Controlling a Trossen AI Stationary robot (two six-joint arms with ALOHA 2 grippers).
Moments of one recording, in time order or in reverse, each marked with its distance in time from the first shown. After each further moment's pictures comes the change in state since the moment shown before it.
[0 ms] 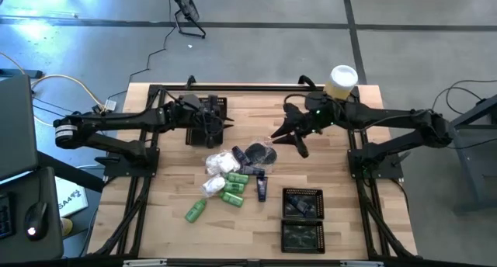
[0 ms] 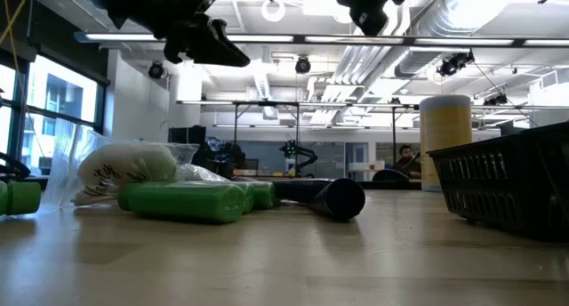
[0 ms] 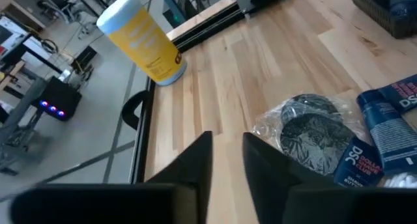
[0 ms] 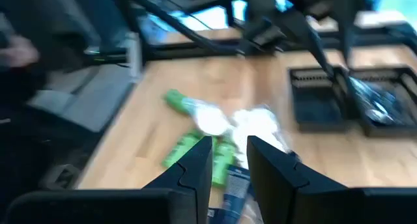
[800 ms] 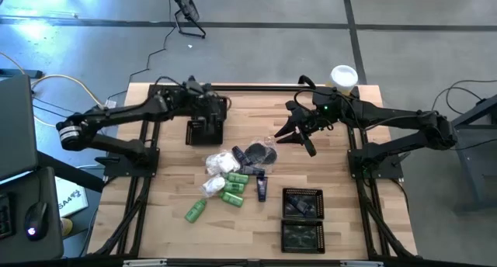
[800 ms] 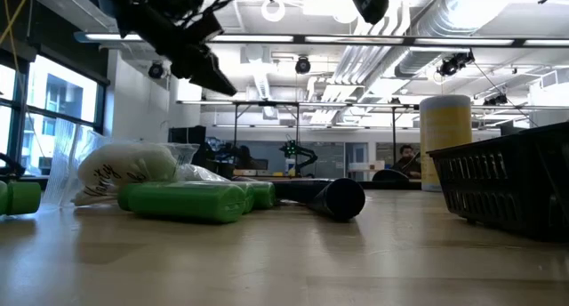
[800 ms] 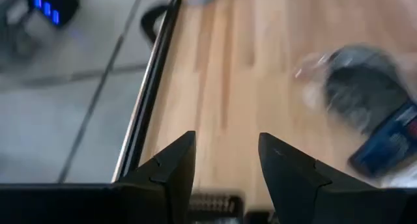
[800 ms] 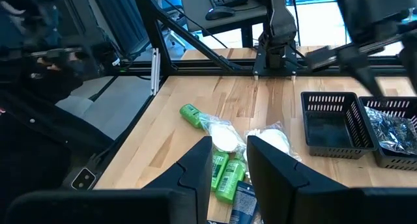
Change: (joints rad) left arm 0.189 0.053 0.054 -0.168 0.006 -0.127; right arm -0.033 -0.057 0.000 0.027 -0.121 -0.036
